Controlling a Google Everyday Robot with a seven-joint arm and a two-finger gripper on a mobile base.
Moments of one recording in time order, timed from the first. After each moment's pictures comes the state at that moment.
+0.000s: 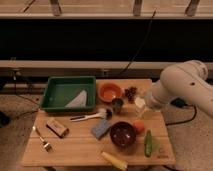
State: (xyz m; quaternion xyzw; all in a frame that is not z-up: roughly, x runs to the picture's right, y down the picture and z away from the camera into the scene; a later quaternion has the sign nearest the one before) arm 0.146 0.083 0.622 -0.24 -0.11 0.14 0.95
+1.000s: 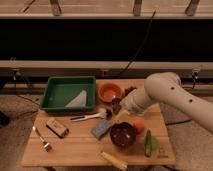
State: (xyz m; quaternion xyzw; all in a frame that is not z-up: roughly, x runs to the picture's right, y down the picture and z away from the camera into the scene) arm 0.074 0.121 0.659 -0.31 -0.19 0.27 0.89
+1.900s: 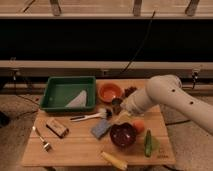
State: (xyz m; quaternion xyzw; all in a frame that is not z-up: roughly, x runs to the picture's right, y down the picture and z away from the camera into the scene) arm 0.070 0.124 0.661 -0.31 -0.18 0.26 0.90
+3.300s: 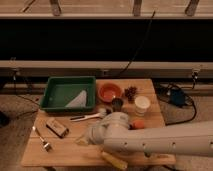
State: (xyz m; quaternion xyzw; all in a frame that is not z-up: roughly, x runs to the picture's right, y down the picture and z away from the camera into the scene) arm -0.120 0.226 0.693 -0.25 -0.25 0.34 0.87
